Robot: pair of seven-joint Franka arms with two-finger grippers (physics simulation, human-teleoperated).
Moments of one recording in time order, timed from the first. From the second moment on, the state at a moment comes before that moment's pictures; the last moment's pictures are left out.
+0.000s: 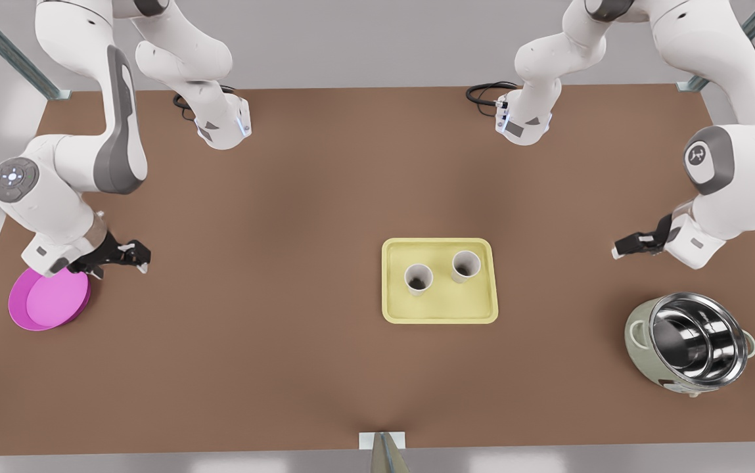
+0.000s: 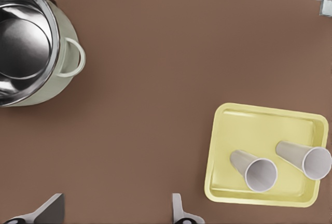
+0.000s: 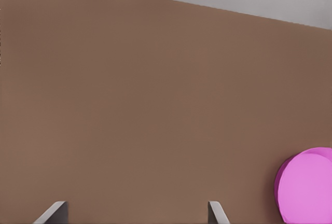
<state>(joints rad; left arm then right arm) 0.28 0.20 -0.21 -1.58 -0.10 1.73 -0.02 -0.02 0.12 0.01 -1.74 -0.05 2.00 -0.17</state>
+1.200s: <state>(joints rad) -0.12 0.49 -0.27 -1.92 0.09 2.33 -0.31 0.66 0.92 0.16 -0.98 0.03 2.16 0.27</state>
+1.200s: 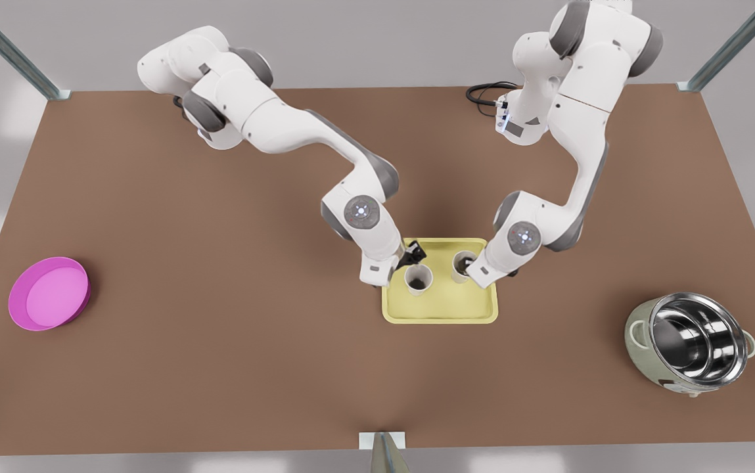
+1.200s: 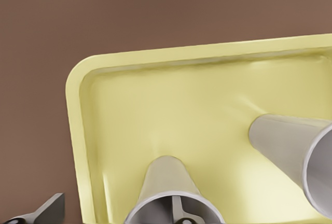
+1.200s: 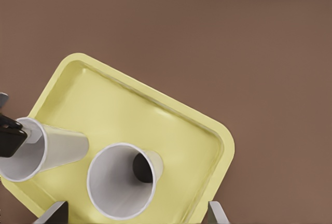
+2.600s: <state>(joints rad) 0.20 0.66 -0.20 -1.70 0.28 2.58 -0.34 0.13 0.79 0.14 -1.00 0.15 1.84 0.37</state>
